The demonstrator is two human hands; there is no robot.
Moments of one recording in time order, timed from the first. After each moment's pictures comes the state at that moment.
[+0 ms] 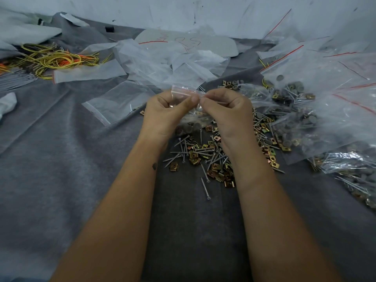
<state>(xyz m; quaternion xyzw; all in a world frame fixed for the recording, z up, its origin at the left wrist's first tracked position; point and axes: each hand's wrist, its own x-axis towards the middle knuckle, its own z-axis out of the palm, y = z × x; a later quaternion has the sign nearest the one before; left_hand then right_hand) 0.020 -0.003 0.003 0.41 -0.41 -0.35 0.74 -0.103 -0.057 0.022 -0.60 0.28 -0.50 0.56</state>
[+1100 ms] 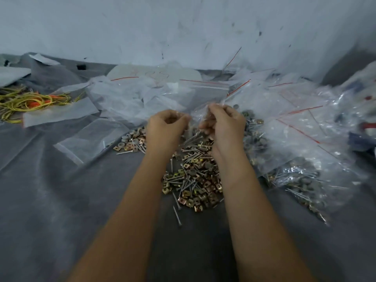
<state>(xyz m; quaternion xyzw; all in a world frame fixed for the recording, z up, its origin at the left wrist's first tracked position) -0.022 -0.043 0.043 0.59 -0.42 -0.25 0.64 -0.132 -0.085 0.066 -0.45 0.36 -0.60 0.57</state>
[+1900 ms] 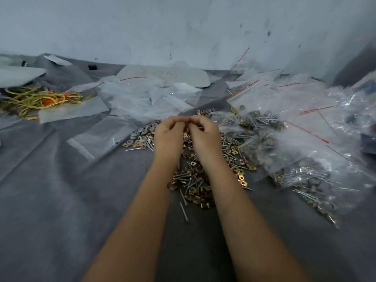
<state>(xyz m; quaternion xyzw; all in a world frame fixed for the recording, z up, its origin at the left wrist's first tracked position) -0.031 -0.039 0.037 0.58 -0.31 -0.31 0.69 -0.106 -0.078 0.031 -0.65 0.40 -0.47 0.44</state>
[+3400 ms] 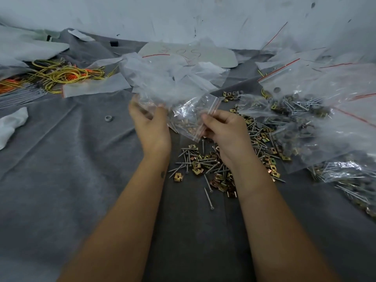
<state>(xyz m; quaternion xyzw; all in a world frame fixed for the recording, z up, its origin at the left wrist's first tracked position) 0.026 -0.009 0.005 0.55 -0.18 -0.15 0.80 -0.100 -0.064 0.014 -0.57 0.34 -0.42 0.62</state>
